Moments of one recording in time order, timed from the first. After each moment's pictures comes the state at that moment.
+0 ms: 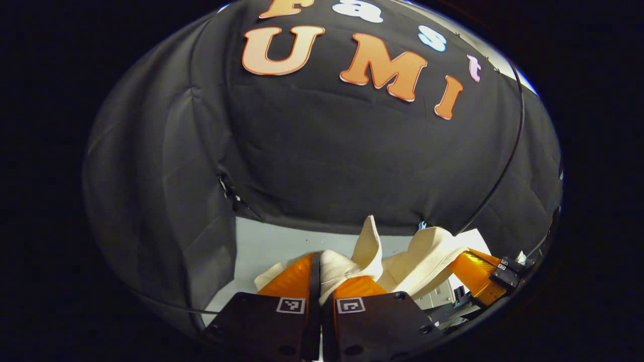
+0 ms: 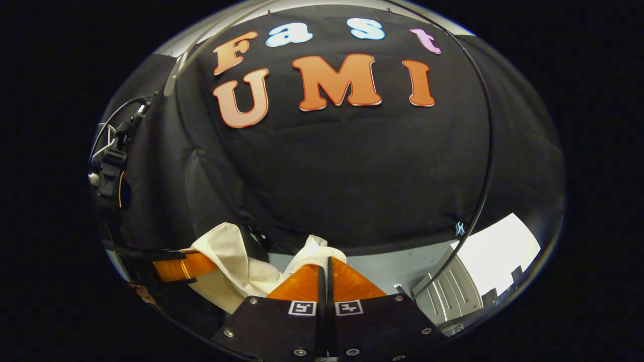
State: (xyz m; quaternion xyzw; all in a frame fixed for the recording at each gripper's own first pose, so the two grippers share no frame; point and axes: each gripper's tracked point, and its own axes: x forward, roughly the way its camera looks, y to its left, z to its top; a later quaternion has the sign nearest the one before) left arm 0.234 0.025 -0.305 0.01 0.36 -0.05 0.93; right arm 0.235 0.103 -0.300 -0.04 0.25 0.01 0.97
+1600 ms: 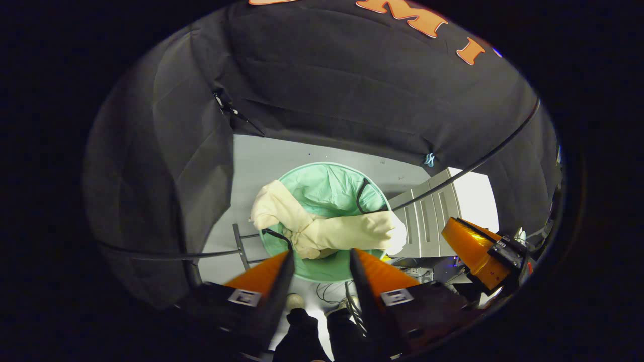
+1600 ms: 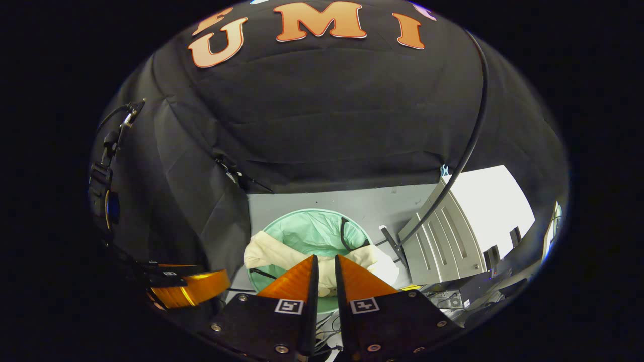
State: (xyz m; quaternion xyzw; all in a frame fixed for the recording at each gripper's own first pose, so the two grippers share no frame) left arm 0.131 0.044 -0.435 0.00 0.56 -0.02 0.83; right arm 0.187 0.071 -0.415 -0.05 0.40 -0.05 0.92
